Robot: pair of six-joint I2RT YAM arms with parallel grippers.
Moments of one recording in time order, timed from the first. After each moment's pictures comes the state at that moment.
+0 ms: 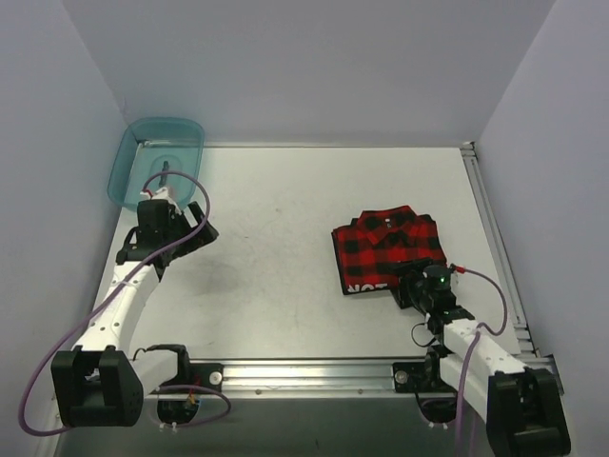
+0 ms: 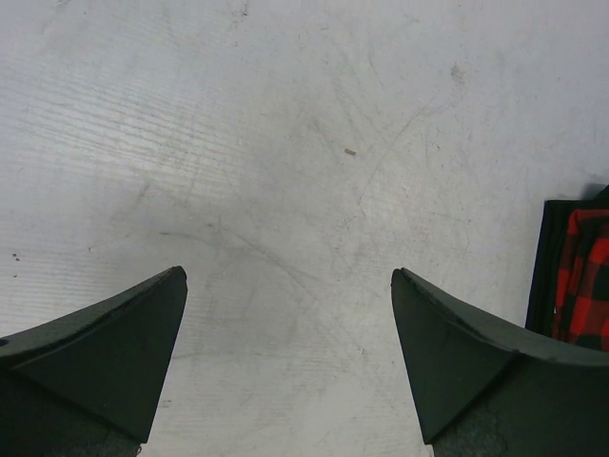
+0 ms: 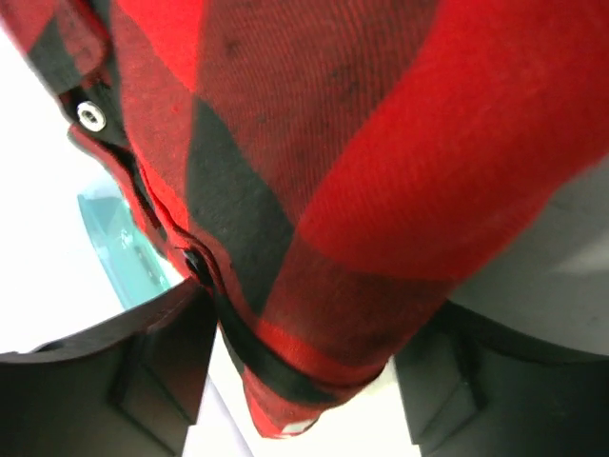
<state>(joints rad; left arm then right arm) -0.02 1.11 0.80 -0.41 0.12 -0.48 0.11 0.87 0.07 0.15 -0.08 1.37</state>
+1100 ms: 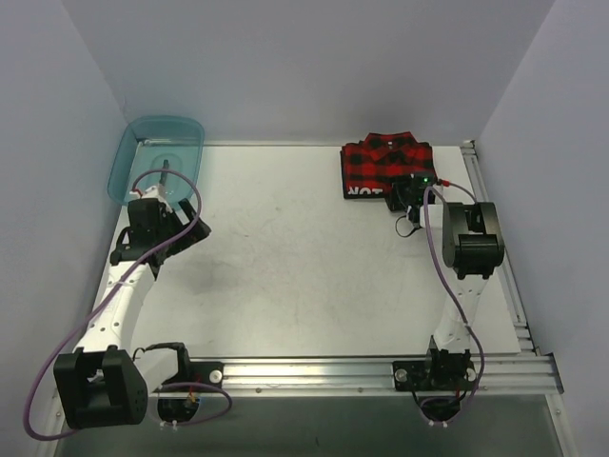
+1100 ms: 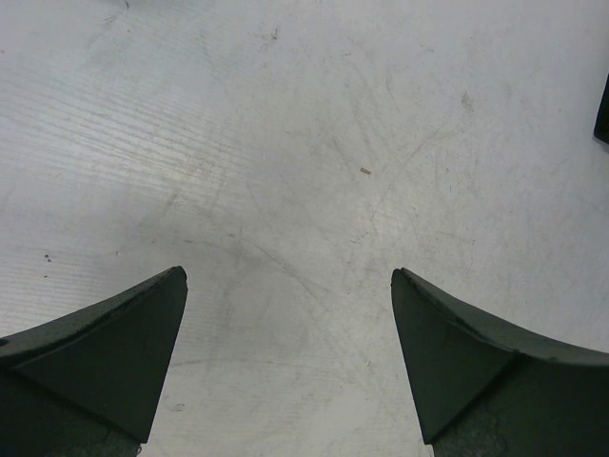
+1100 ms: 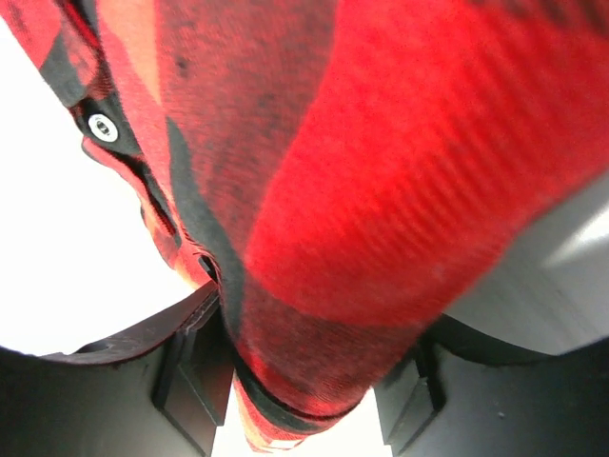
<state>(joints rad) 0.05 1.10 0.80 -0.41 0.14 -0.48 0.01 2.10 1.10 0.44 -0.06 1.43</state>
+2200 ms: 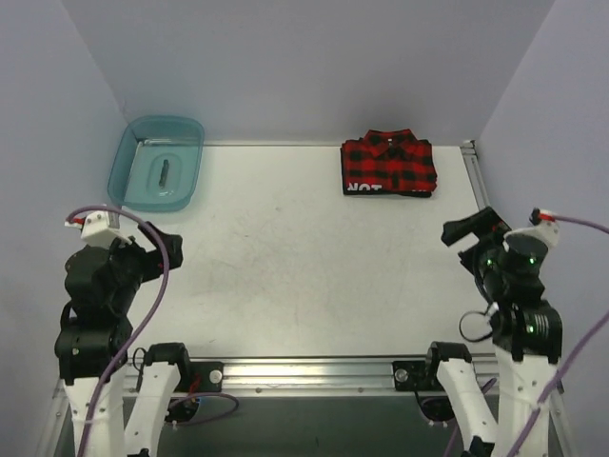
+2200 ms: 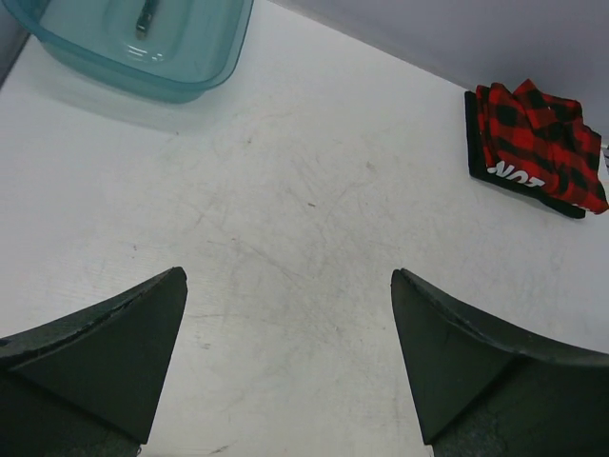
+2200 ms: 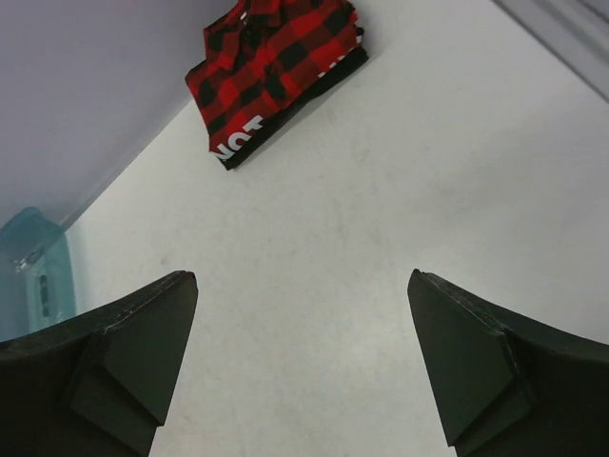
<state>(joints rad) 0.05 0.55 1.06 -0.84 0.05 -0.41 -0.08 0.65 1.06 -0.85 0.07 0.68</state>
